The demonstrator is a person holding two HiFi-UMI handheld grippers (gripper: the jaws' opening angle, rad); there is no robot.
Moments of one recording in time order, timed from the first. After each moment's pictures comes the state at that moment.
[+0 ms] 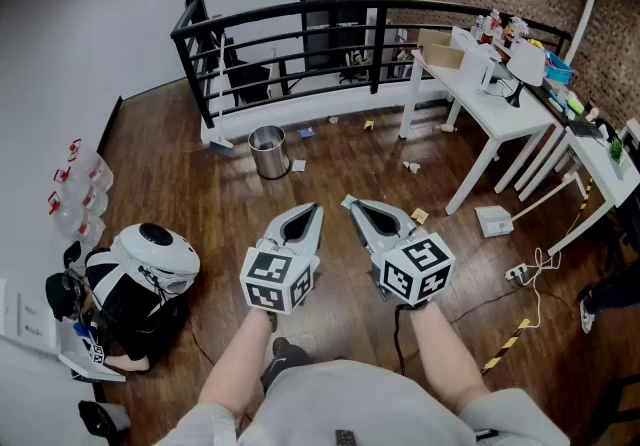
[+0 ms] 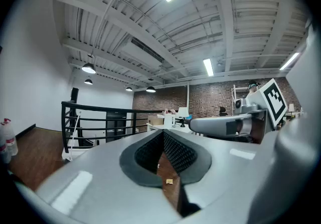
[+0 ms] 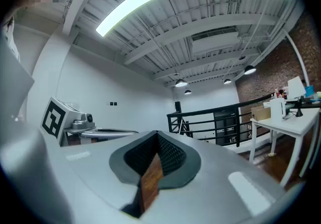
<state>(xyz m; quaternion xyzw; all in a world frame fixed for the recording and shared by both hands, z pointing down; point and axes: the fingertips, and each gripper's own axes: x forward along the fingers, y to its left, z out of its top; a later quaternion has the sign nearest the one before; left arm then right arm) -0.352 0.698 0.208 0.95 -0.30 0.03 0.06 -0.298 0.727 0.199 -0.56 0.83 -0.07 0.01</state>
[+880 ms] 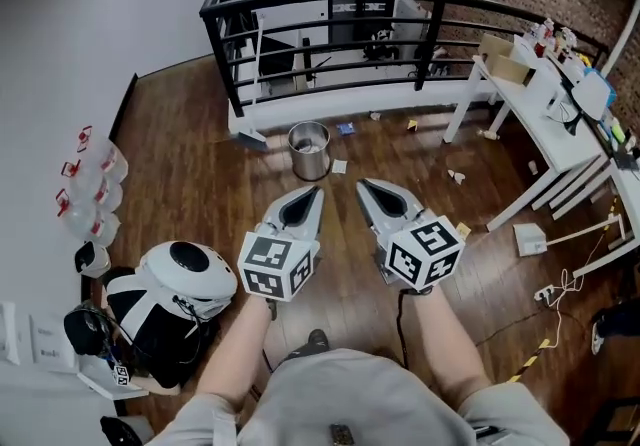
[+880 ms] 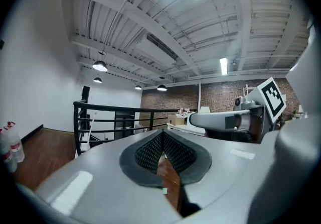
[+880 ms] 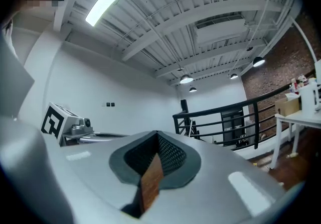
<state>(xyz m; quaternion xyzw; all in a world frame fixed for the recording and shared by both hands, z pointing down) -0.480 0.406 0.216 0.94 -0.32 0.03 0.07 -0.417 0.432 0.198 -0.54 0.84 -0.08 0.02</state>
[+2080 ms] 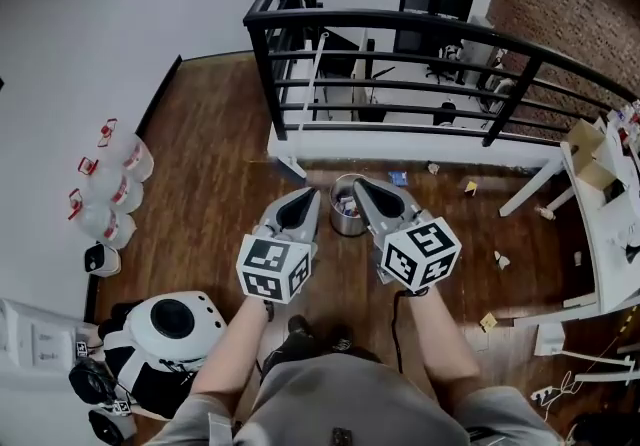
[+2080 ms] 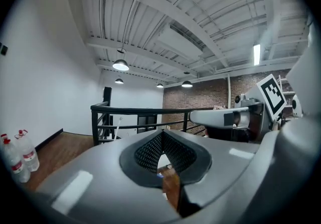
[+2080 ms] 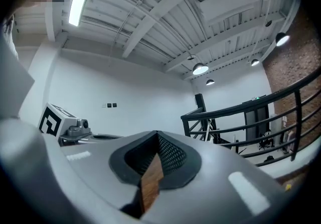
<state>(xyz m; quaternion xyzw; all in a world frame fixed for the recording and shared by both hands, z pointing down) -0.467 -0.009 0.226 0.89 -0.44 0.05 0.07 -0.398 -0.004 0.205 -0.44 0.89 -0.09 0.02</state>
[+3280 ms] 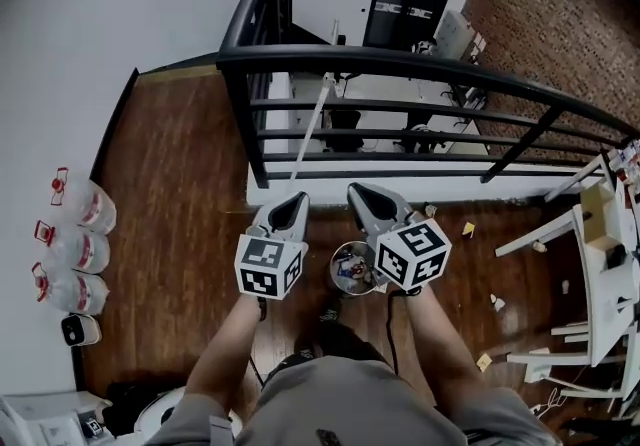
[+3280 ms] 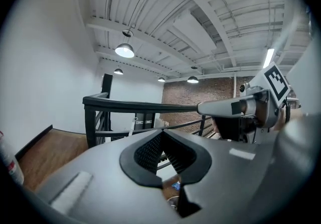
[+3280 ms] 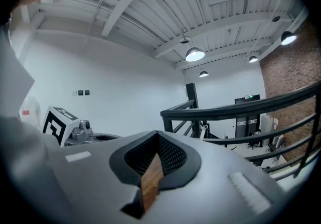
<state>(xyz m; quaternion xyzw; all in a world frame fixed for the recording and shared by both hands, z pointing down) -0.537 -0.444 0.293 0.90 -0.42 0.07 0.12 -0.460 -0.428 0.251 -0.48 0.87 -0.11 -0.05</state>
